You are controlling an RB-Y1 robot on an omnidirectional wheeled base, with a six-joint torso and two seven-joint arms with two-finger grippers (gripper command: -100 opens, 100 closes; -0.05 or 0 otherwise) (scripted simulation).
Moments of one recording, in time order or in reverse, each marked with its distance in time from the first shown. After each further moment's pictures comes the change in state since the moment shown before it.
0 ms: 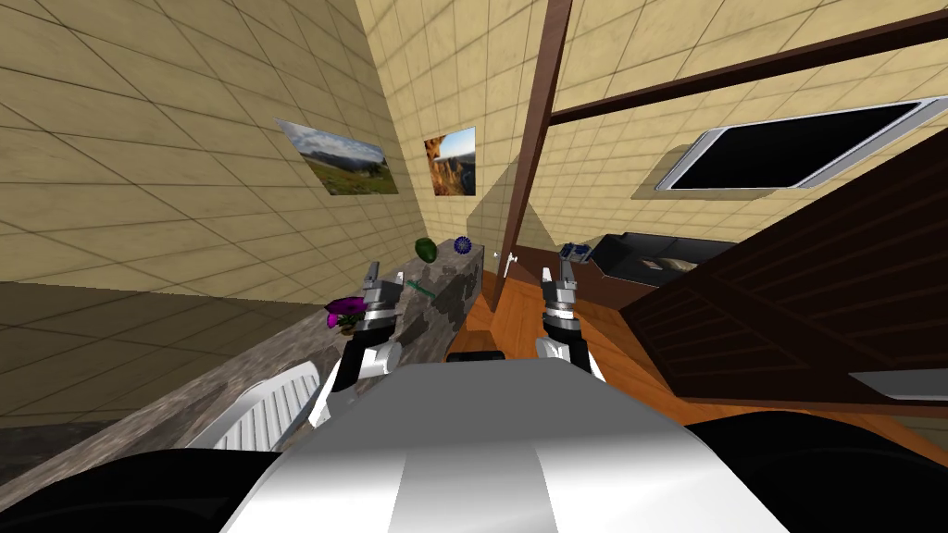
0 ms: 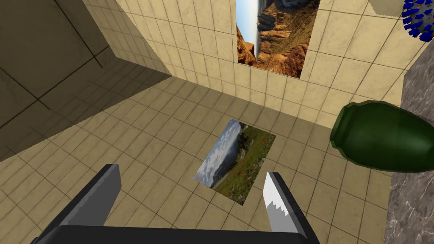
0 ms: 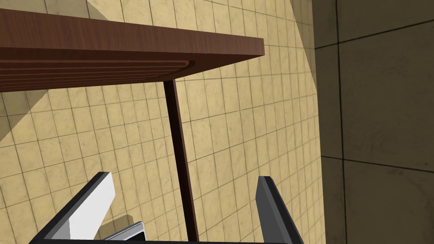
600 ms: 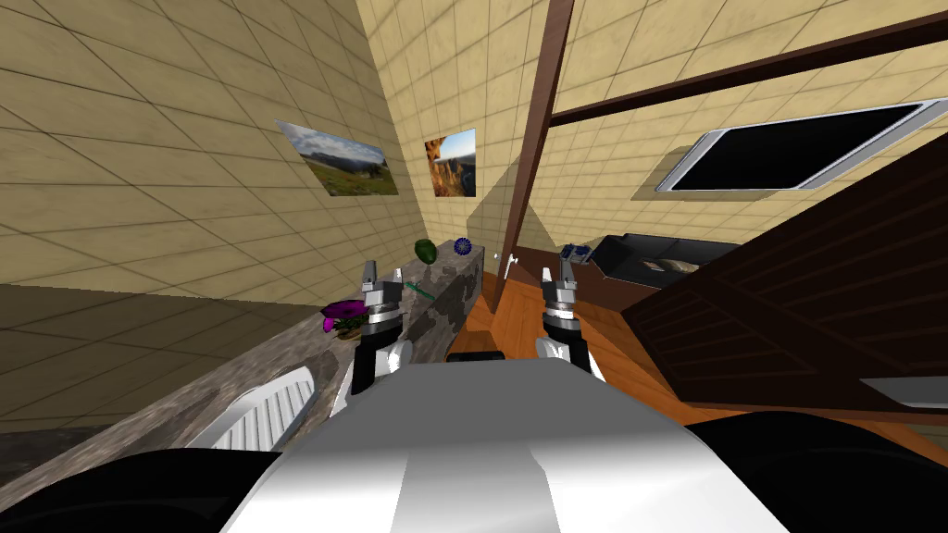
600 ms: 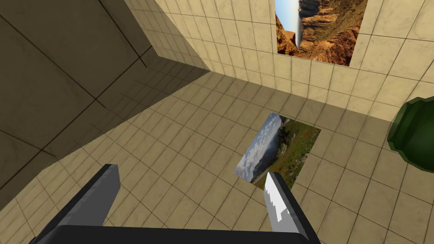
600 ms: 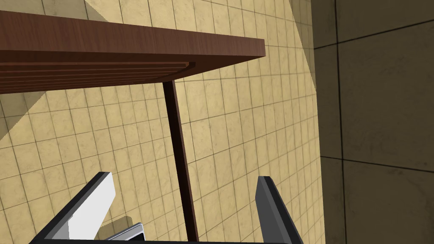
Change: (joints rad) left arm 0.005 -0.142 -0.053 -0.006 -0.113 -0.146 -0.103; right arm 0.000 0.000 0.000 0.000 0.000 0.000 0.000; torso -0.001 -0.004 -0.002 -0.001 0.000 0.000
